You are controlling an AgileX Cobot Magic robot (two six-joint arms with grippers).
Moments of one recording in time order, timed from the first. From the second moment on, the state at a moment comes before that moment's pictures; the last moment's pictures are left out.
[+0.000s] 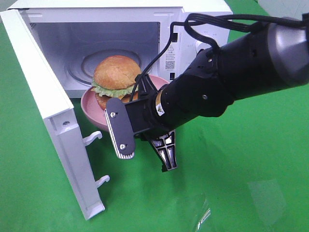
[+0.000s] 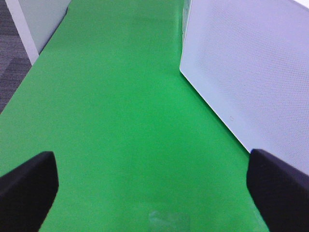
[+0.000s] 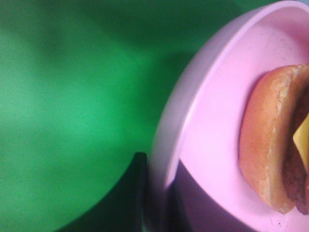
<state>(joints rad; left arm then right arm) 0.04 0.00 -0.52 -0.01 1.08 -0.05 0.81 1.84 -1.00 -0.27 0.14 -0.94</state>
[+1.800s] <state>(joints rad) 0.04 0.00 -0.52 -0.01 1.08 -0.05 0.82 1.04 -0.50 -0.62 0.58 -0.26</state>
